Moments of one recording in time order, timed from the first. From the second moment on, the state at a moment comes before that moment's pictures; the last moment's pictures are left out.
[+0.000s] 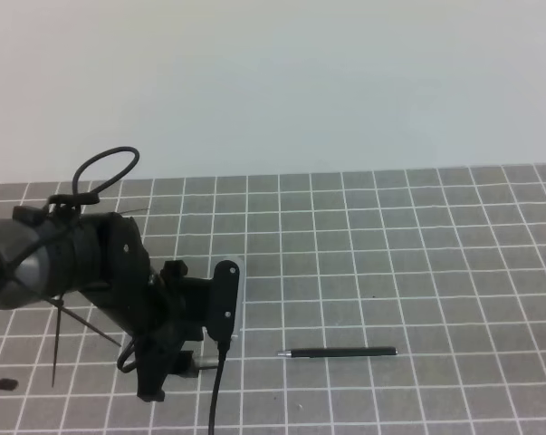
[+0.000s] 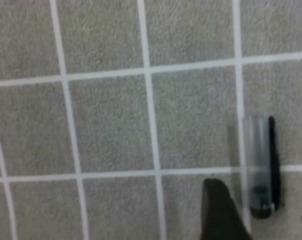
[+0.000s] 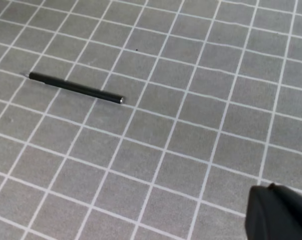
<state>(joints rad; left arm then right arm) -0.39 1.78 -1.01 -0.40 0.63 1.52 0.02 0.63 -0.43 0.50 0.52 -0.66</state>
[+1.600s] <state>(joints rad) -0.40 1.63 -1.01 -0.40 0.65 1.46 0.02 0.66 -0.46 0.73 0.62 -0.88</state>
